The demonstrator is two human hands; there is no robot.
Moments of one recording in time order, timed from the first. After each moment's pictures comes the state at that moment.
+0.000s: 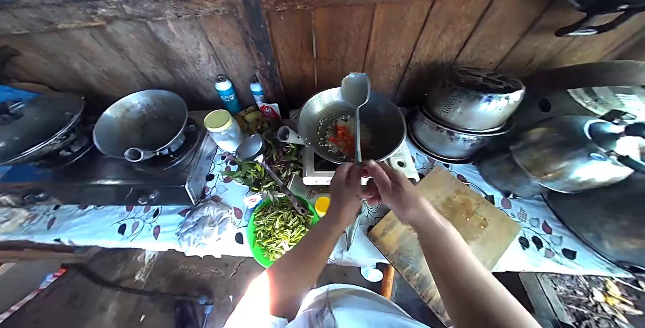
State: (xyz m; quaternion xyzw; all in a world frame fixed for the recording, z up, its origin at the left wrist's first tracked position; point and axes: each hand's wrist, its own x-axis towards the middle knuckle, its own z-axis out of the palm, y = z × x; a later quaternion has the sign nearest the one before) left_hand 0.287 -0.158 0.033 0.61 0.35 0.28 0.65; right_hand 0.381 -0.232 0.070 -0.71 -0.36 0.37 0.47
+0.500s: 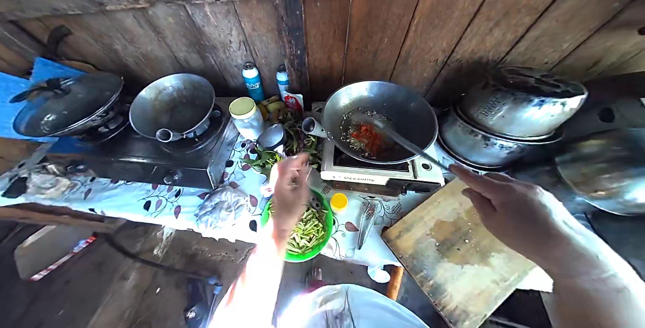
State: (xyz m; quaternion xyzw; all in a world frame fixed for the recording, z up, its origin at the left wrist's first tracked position) left_hand 0.168 -0.098 0.019 0.74 0.38 0.43 0.34; right_hand 0.427 -0.313 0.101 -0.79 -0.58 -0.02 0.20
